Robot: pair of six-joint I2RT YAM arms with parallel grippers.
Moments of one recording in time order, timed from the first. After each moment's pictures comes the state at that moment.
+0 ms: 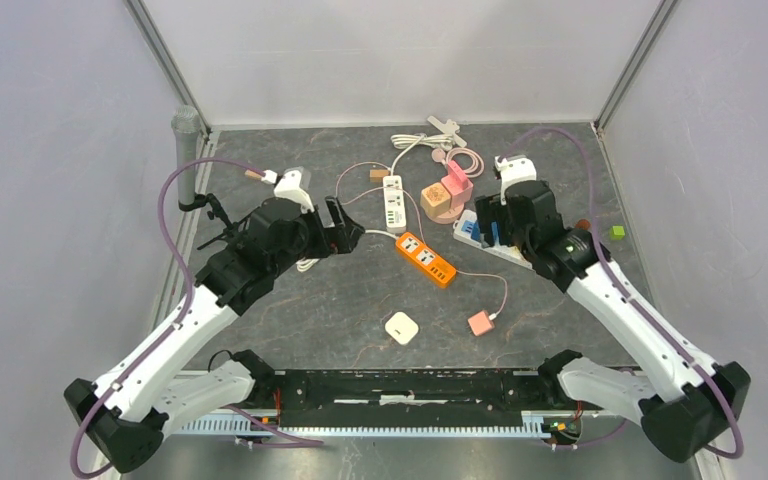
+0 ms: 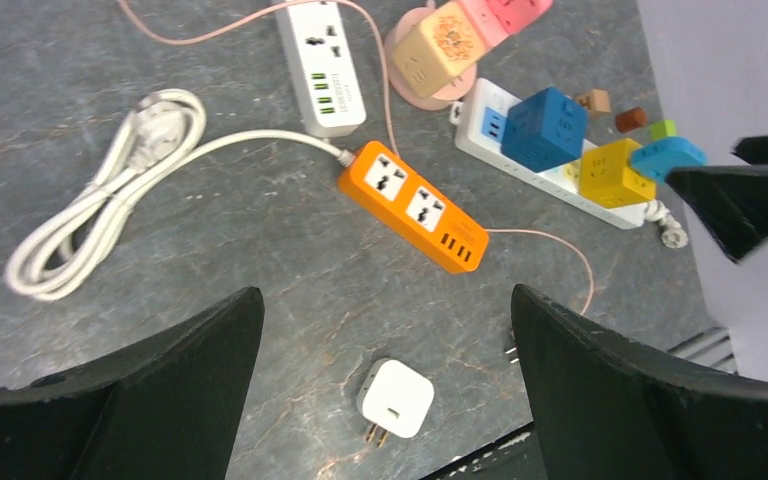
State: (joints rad) left arm -0.65 0.92 0.98 -0.53 -0.16 -0.62; right arm 0.54 1.03 1.01 -0.61 0.39 0.10
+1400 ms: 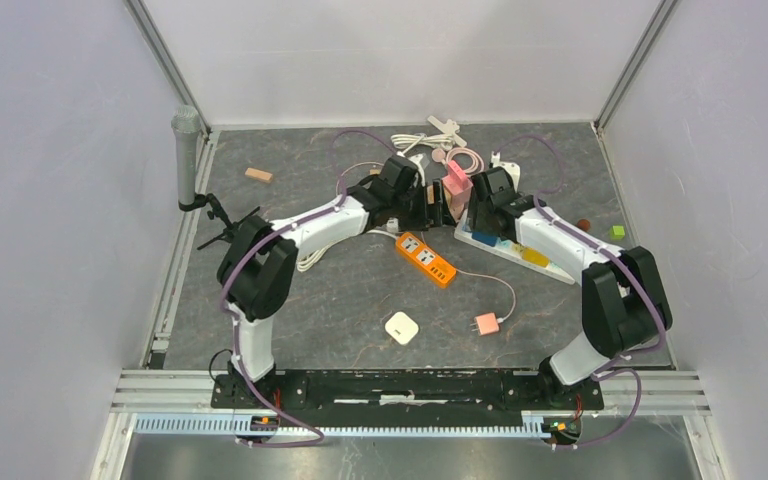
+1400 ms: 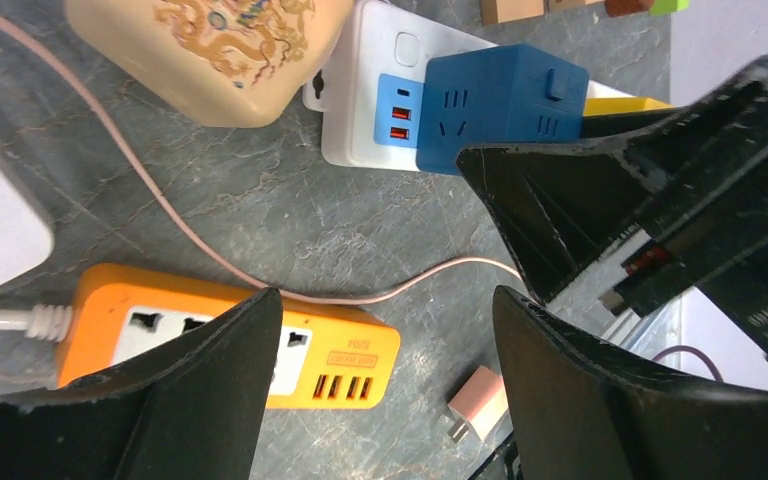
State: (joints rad) left arm -0.70 1.92 1.43 -0.21 0.28 -0.68; right arm 0.40 1.59 1.06 -0.43 0.38 0.46
